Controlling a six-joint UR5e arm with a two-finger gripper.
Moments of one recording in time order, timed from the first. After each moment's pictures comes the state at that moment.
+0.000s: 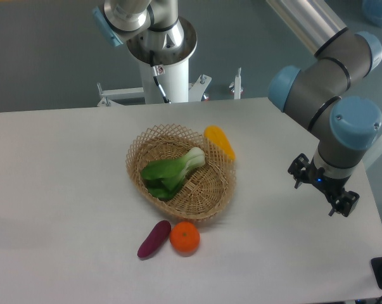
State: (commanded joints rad) arm 2.67 -2.15 -1.26 -1.22 1.58 1.52
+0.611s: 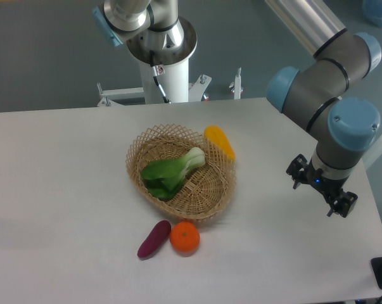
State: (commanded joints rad) arm 2.66 -2.14 -1.27 -1.22 1.58 1.49
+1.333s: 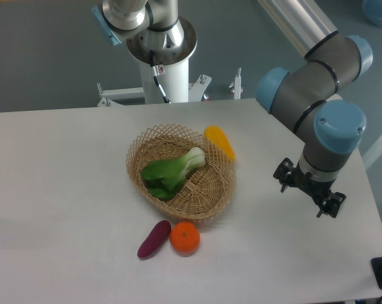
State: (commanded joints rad) arm 2.61 -2.11 -1.32 -1.21 1.57 1.37
